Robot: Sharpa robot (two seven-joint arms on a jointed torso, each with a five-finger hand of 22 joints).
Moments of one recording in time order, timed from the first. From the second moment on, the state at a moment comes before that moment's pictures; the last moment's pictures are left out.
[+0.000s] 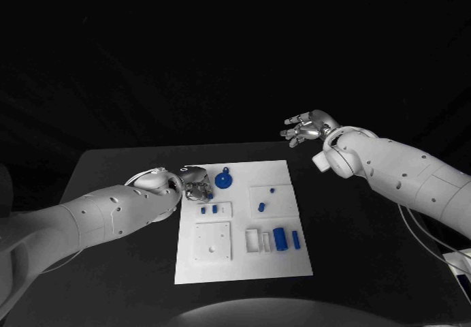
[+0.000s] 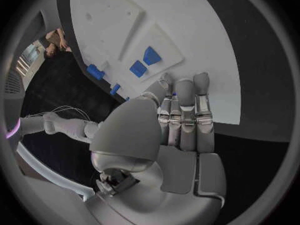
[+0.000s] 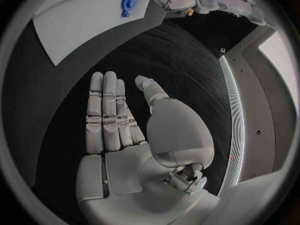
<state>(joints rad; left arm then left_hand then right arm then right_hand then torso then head) 1.10 -0.50 -0.22 0.97 -1.40 -0.21 0.05 1.39 0.02 0.20 -0.16 0.11 1.20 0.09 0.07 0.07 1.29 0.04 0.06 0.06 1.34 -0.04 1.02 0.48 0.09 1.31 -0.06 0.33 1.31 1.07 -0.59 0.19 0.96 -0.85 -0.25 0.04 1.24 -0.02 0.09 -0.18 0.57 0.77 0.16 0.05 0.05 1.15 0.06 0.42 0.16 1.28 0.01 0.37 0.48 0.06 1.18 -0.01 0.27 0.32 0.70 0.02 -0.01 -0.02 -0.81</state>
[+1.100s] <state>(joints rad) 1.10 -0.54 -0.19 0.93 -1.35 -0.28 0.06 1.39 -0.01 0.25 -0.19 0.12 1.11 0.11 0.07 0.07 1.28 0.04 0.06 0.06 1.32 -0.04 0.95 0.45 0.09 1.30 -0.06 0.30 1.31 1.05 -0.66 0.19 1.04 -0.88 -0.23 0.04 1.24 -0.02 0.18 -0.25 0.53 1.00 0.16 0.07 0.07 1.08 0.11 0.17 0.06 1.29 0.02 0.36 0.47 0.08 1.18 -0.01 0.31 0.36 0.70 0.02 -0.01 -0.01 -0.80</state>
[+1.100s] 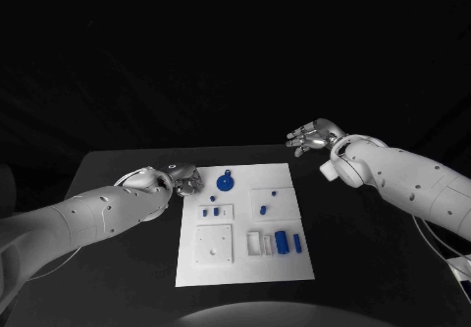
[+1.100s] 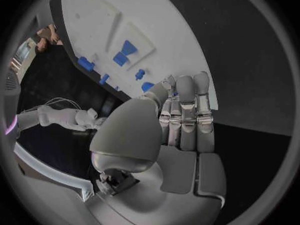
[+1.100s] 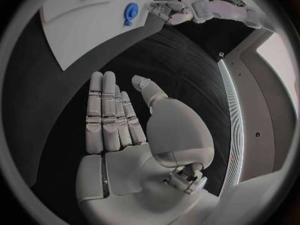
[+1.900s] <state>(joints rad) 1.18 -0.72 -0.07 1.19 -0.35 -0.24 0.09 1.27 0.02 -0.02 -0.03 0.05 1.02 0.12 0.07 0.06 1.13 0.11 0.06 0.06 1.22 0.09 0.09 0.09 0.06 1.01 0.08 0.06 0.57 0.97 -0.74 0.15 1.25 -1.34 -0.17 -0.03 1.24 -0.08 0.45 -0.28 0.32 1.13 0.12 0.07 0.06 1.22 0.07 0.06 0.06 1.41 -0.03 0.51 0.62 0.12 1.15 -0.05 0.66 0.70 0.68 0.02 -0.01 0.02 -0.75</state>
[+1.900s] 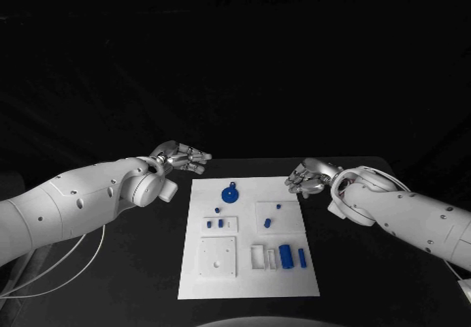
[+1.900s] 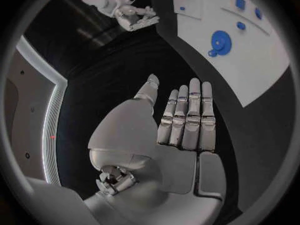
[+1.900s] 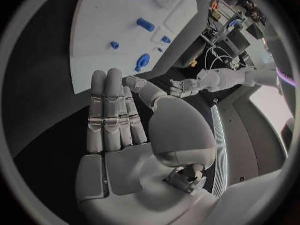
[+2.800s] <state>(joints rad) 1.19 -0.72 -0.06 1.27 -0.24 -0.26 0.25 1.30 0.03 -0.03 -0.04 0.05 1.00 0.14 0.07 0.06 0.96 0.17 0.06 0.06 0.98 0.18 0.06 0.06 0.08 0.95 0.16 0.07 0.10 0.88 -0.63 0.11 1.24 -1.73 -0.31 -0.19 1.27 -0.18 0.55 -0.23 0.18 1.10 0.13 0.07 0.06 1.15 0.09 0.06 0.06 1.45 -0.03 0.60 0.68 0.15 1.24 -0.04 0.64 0.76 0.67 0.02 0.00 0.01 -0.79</state>
